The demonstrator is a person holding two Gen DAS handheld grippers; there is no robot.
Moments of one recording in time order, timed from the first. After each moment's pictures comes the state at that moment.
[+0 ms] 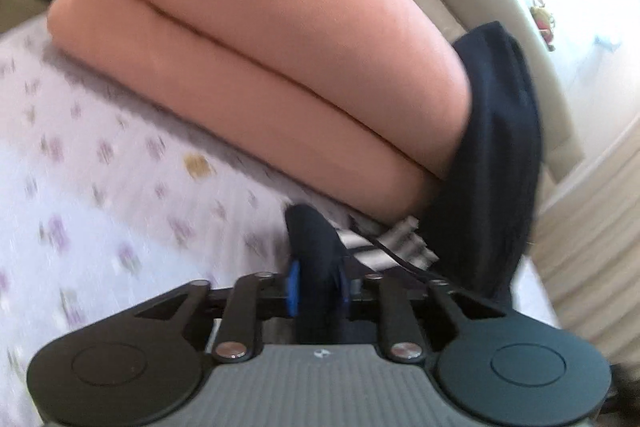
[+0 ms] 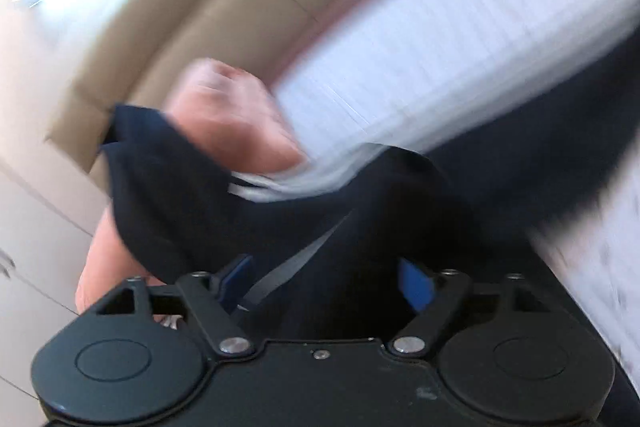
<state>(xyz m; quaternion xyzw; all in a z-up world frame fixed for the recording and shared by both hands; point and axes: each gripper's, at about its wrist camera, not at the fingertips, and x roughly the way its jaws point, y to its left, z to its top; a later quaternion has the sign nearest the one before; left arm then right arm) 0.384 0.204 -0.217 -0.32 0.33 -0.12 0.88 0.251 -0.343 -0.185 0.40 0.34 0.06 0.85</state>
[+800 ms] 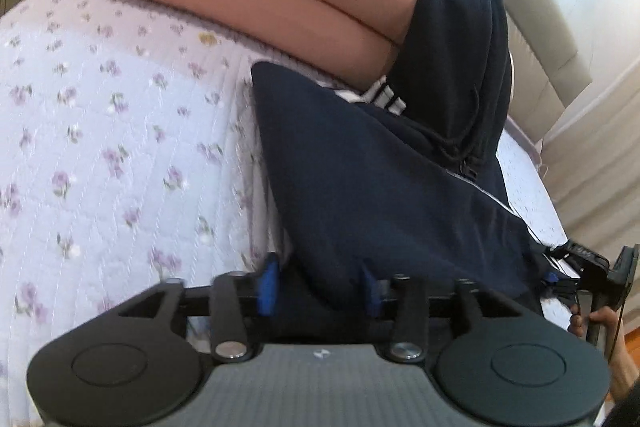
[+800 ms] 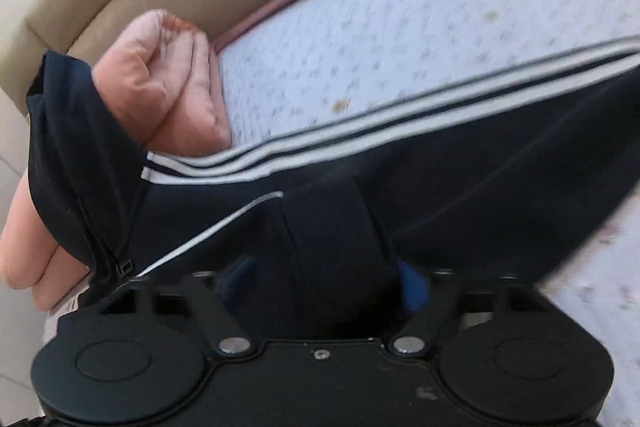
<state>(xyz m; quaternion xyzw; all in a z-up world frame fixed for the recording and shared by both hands) 0.271 0.165 -0.215 -0.26 0.43 -0.11 0.86 0.270 -0.345 -0.187 0.26 0.39 0.01 0.89</state>
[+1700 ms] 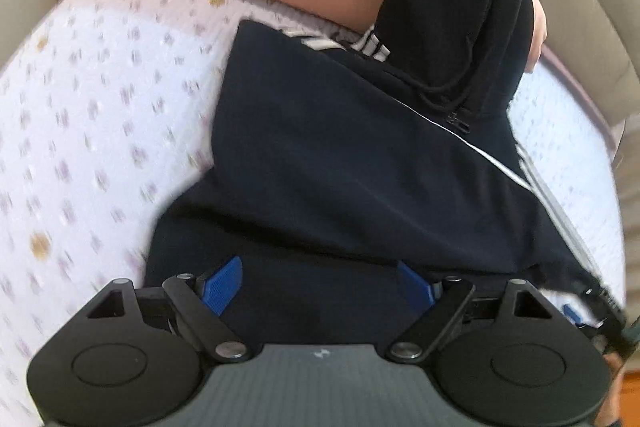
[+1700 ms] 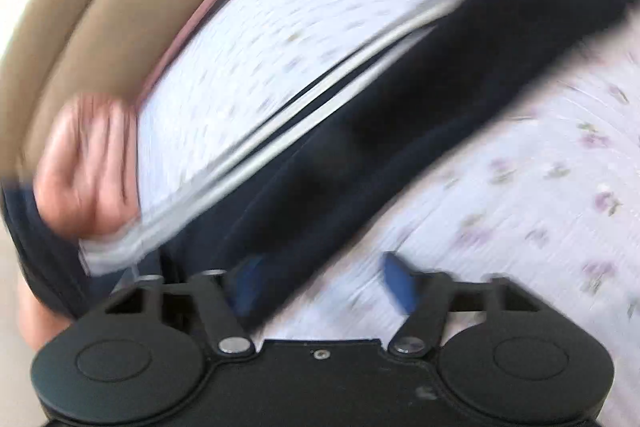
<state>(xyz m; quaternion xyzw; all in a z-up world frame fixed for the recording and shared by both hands) 0.256 0.061 -0.124 -0.26 0.55 0.02 0.80 0.256 -0.575 -0.240 0.43 0.42 -0.03 0.80</state>
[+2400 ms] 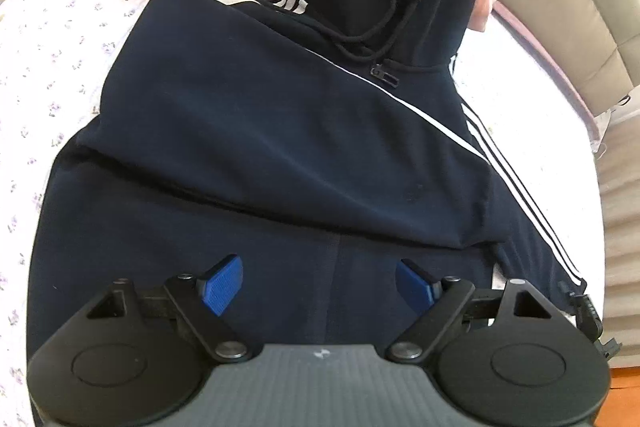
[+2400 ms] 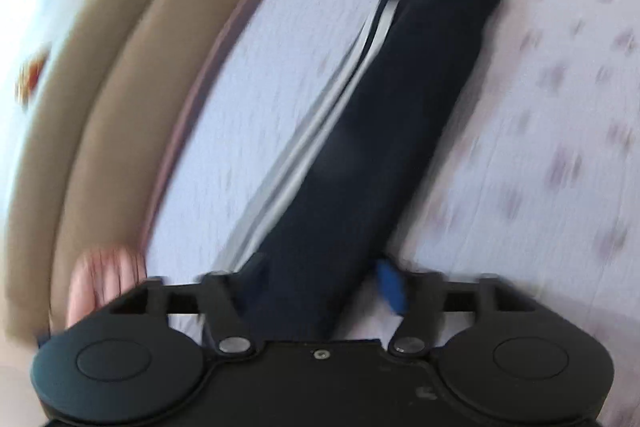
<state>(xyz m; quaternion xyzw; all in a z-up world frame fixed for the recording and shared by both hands) 0.259 -0.026 -0.114 -0.26 0.56 0.00 0.79 0.194 -0.668 -0.267 0.52 0.26 -0.13 0.80</state>
